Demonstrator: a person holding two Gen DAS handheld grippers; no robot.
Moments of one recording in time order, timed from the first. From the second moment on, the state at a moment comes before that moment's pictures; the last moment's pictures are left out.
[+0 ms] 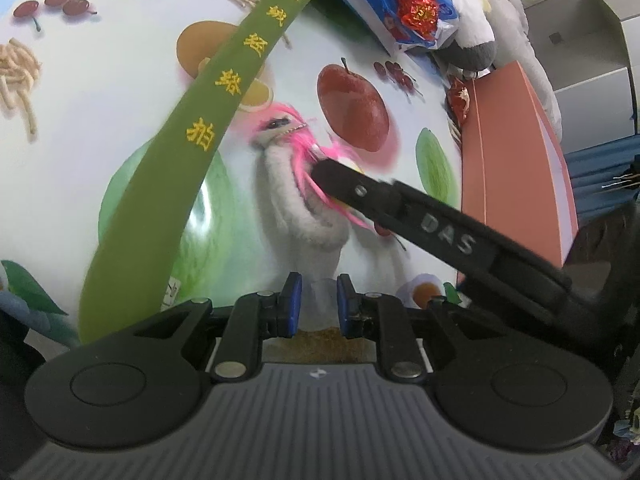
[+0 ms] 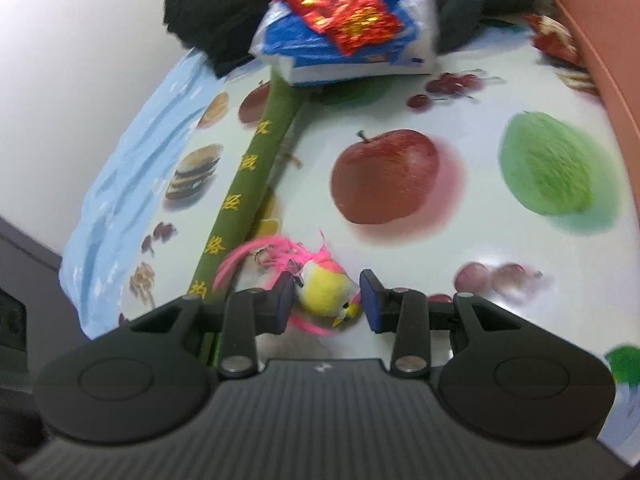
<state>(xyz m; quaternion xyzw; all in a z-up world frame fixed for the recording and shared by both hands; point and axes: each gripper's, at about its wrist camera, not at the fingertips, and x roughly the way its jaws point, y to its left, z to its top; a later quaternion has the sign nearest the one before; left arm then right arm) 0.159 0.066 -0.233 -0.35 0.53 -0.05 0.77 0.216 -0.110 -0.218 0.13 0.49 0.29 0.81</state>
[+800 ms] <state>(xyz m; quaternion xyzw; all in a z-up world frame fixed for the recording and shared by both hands) 0.140 0.064 -0.236 -0.36 0.53 -0.05 0.77 0.228 -0.130 -0.205 0.05 0.48 0.27 0.83</state>
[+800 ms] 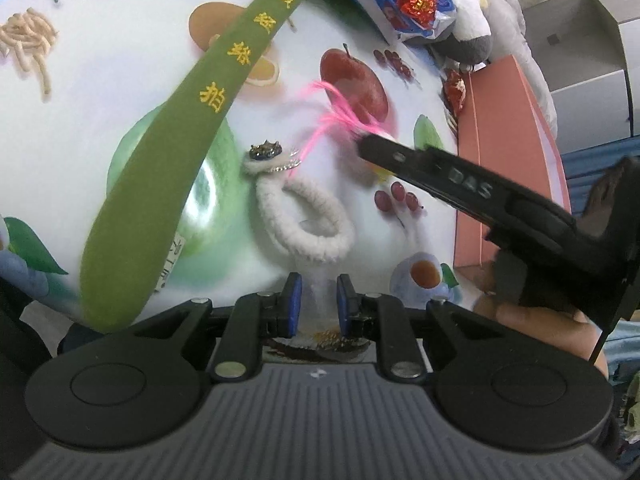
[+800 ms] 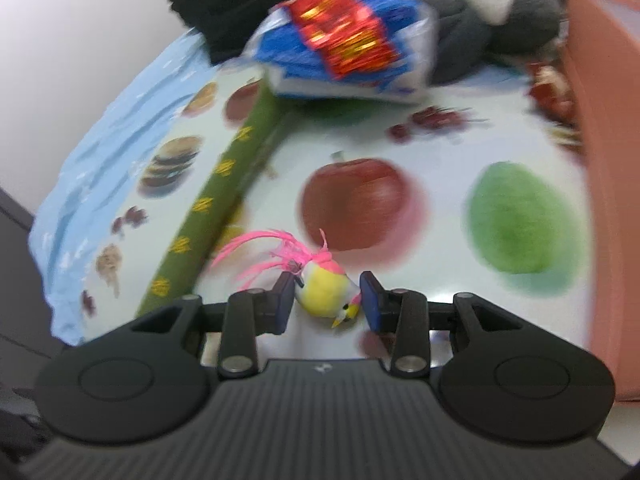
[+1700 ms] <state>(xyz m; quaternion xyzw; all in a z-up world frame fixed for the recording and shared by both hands) 0.141 0.052 -0.230 -0.32 0.51 -0.05 0.79 0.204 -0.164 -0.187 0.14 0.49 0.29 0.81</state>
